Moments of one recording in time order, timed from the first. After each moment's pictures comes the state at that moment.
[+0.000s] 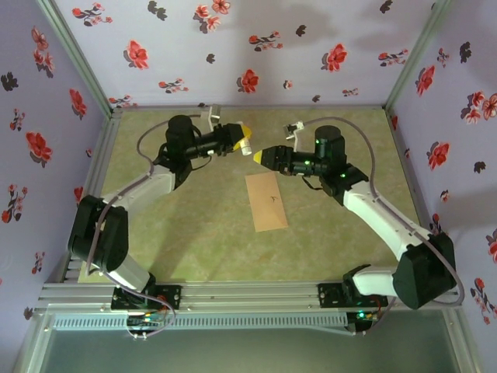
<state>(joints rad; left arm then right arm) -0.47 1.60 1.09 0.50 0.79 -1.22 0.46 1.30 1.00 0.02 -0.85 0.80</state>
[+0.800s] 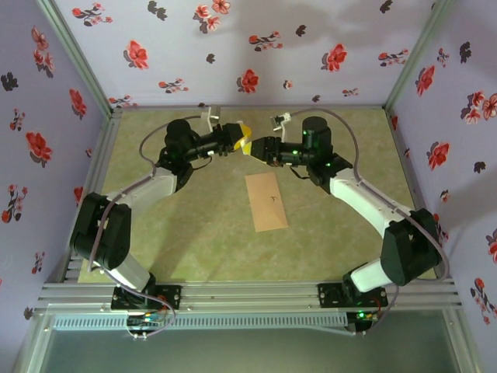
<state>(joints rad) -0.47 1.61 1.06 0.65 0.80 -1.30 0.49 1.46 1.09 0.15 -0.89 0.88</state>
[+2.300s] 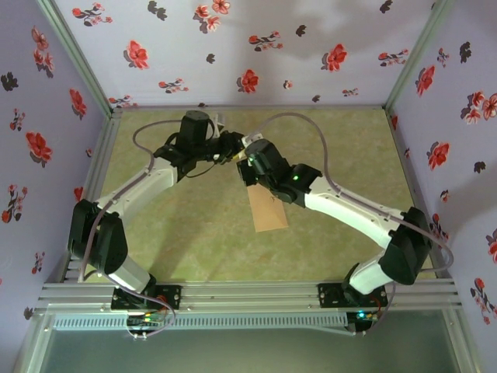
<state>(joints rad) -0.55 1.58 1.28 -0.21 0.50 -1.00 0.93 1.50 1.30 -0.43 0.27 0.32</state>
